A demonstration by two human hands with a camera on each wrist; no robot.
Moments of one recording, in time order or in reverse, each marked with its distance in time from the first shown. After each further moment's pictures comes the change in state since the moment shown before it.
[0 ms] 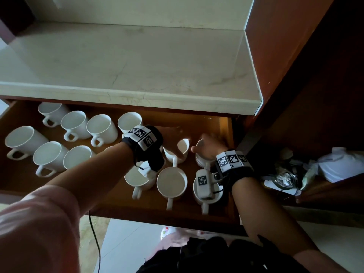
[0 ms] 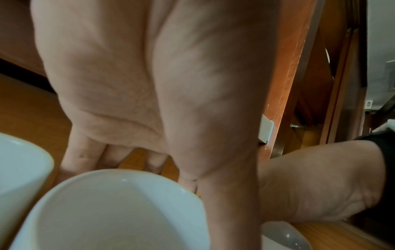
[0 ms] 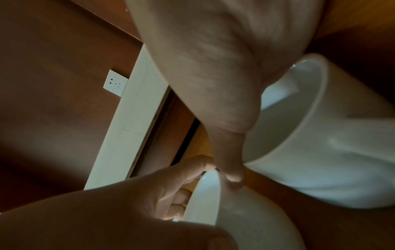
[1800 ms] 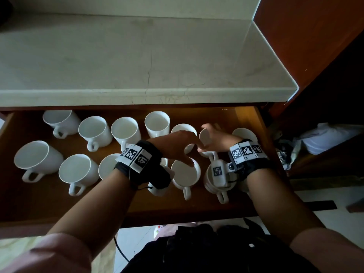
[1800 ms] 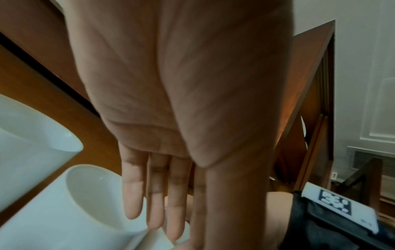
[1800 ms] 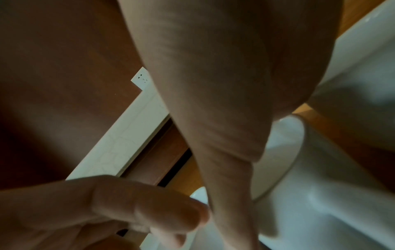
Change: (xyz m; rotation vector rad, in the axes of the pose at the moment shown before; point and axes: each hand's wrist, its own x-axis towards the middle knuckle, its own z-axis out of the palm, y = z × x) left_hand -0.071 -0.100 0.042 -0.289 0.210 0.502; right_hand -0.014 -0.105 0.020 0.061 -0.018 0.073
